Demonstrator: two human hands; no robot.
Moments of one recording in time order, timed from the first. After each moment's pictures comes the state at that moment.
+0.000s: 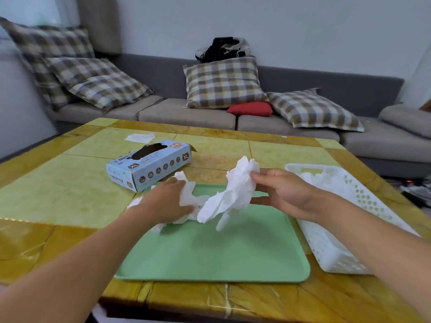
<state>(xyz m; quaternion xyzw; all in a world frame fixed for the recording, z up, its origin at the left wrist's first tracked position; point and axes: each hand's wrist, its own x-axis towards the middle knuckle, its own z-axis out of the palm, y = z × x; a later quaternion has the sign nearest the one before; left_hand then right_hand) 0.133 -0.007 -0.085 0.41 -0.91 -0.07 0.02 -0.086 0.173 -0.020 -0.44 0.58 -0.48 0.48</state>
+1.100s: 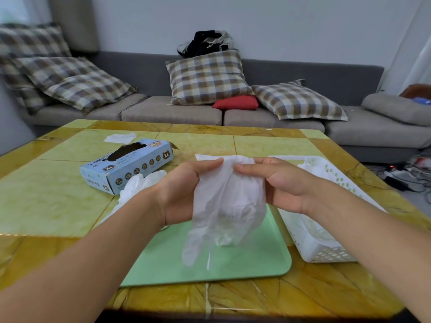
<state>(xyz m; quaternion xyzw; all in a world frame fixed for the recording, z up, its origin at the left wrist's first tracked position) 0.083 0.095 -0.001 0.18 -0.45 -0.87 0.07 -0.089 0.195 -0.001 -0.35 0.58 -0.54 0.50</state>
